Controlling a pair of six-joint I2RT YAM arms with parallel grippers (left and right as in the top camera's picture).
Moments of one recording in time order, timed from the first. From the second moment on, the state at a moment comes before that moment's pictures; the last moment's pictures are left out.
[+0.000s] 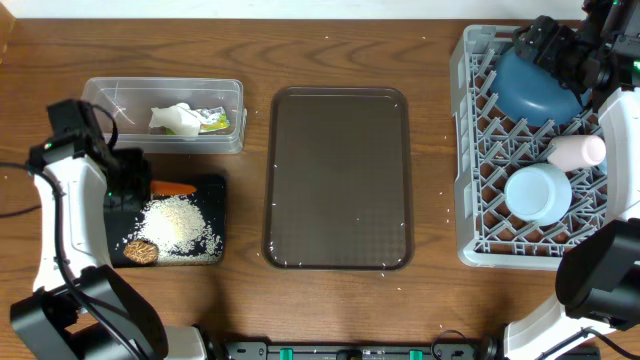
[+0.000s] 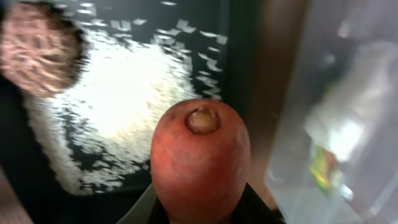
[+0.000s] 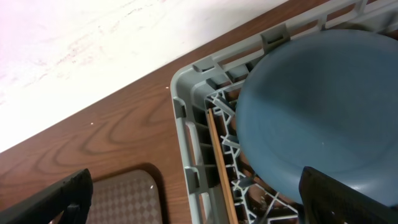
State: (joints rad) left arm 0.42 1.59 1.22 -1.01 0.13 -1.21; right arm -0.23 1.84 1.72 -0.65 -0.32 0.36
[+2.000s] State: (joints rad) left arm 0.39 0.87 1.17 -0.96 0.07 -1.00; right arm -0.23 1.84 1.72 -0.65 -0.32 0.36
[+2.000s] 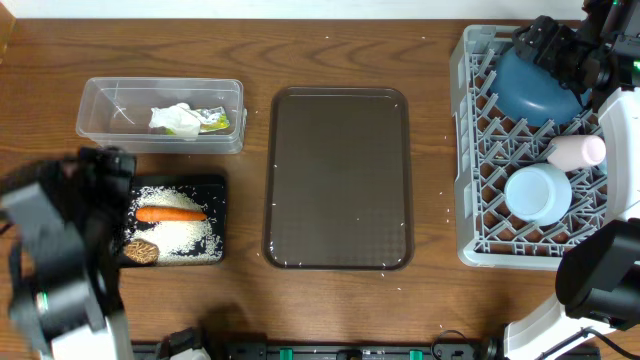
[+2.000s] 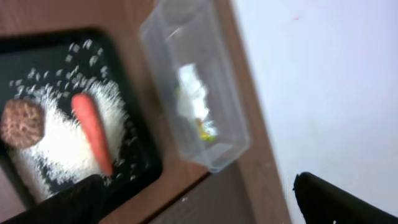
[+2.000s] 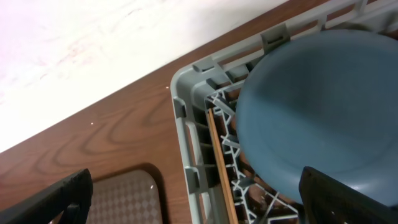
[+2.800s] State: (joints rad) left arm 0.39 0.74 1.17 -0.97 0.02 -0.99; right arm -0.23 1.84 1.72 -0.72 -0.50 0.40
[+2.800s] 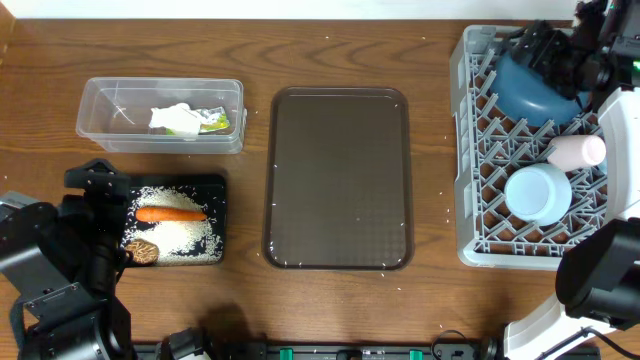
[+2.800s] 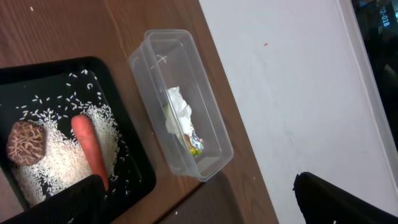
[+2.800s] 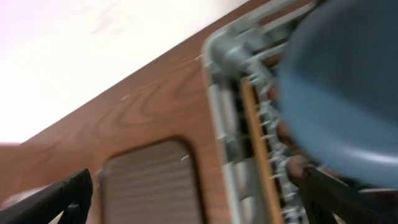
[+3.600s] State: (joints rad) left arm 0.39 0.74 1.17 -0.97 0.02 -0.98; right arm 0.14 1.43 1.56 -1.12 -0.13 0.33
